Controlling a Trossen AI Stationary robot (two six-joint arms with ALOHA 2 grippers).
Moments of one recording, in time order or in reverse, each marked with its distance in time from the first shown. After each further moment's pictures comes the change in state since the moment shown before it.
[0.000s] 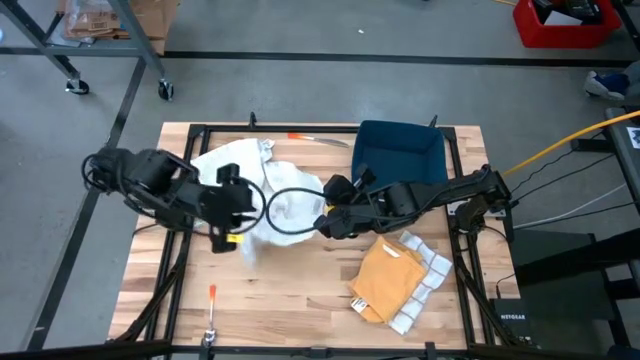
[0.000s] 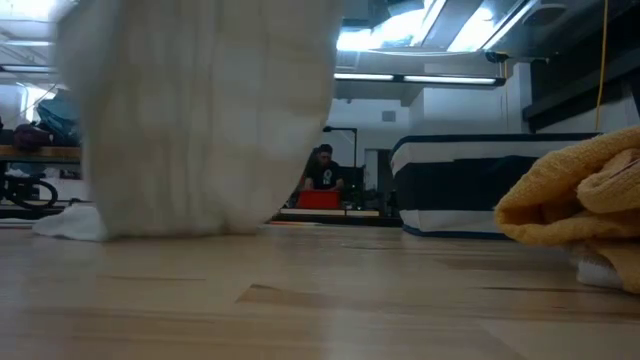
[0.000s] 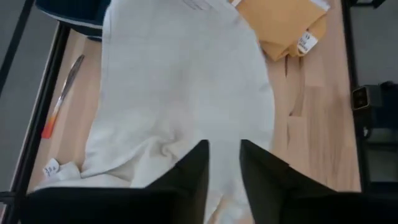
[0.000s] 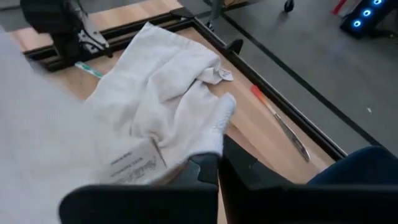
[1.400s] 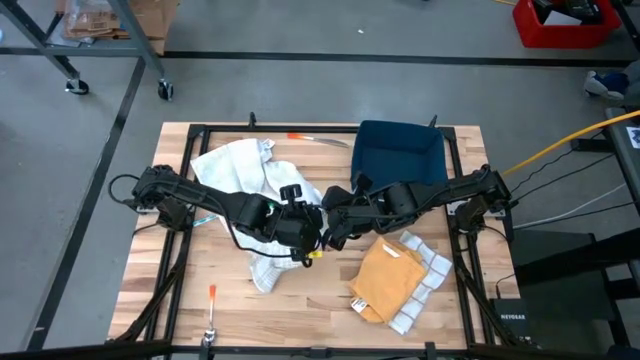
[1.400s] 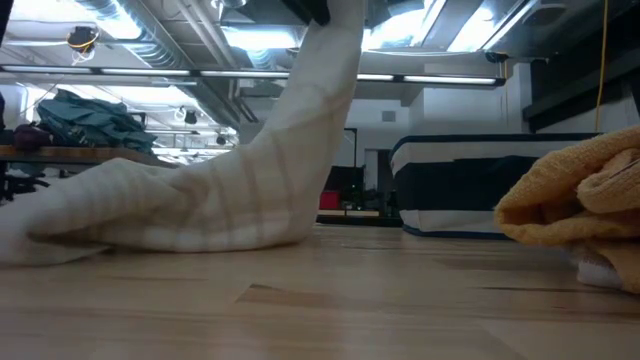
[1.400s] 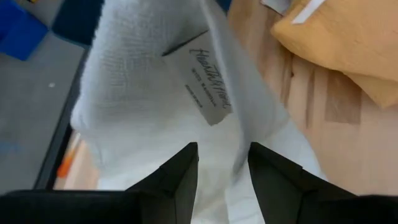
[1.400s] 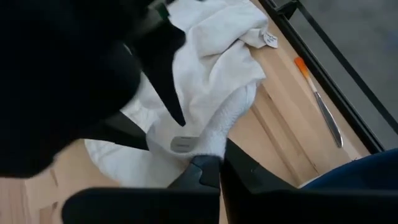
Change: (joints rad) left arm 0.122 0.306 -0.227 0.480 -0.224 0.102; right arm 0.001 0.003 0.001 -0.076 -0.232 -0.088
